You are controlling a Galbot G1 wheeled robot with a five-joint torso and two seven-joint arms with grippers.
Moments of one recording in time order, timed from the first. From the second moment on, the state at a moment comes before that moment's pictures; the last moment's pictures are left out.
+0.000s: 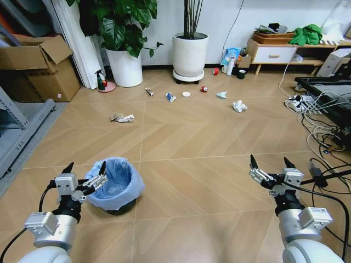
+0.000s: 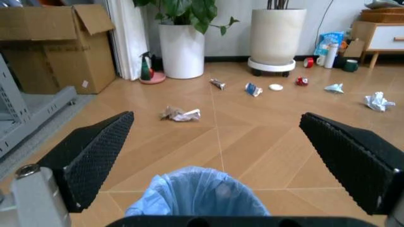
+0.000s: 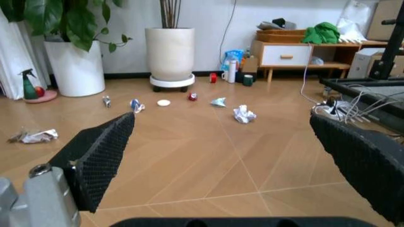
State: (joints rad) left arm 1.69 -1.34 -0.76 -2.37 -0.30 0.22 -0.02; right arm -1.68 1.53 0.73 2.38 0.13 -0.18 -0.01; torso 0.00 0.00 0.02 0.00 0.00
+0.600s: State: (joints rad) left arm 1.67 -1.31 -0.76 -2.36 -0.33 0.24 -0.02; right arm -1.68 1.52 0.73 2.38 0.13 -0.18 -0.01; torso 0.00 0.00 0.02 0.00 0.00
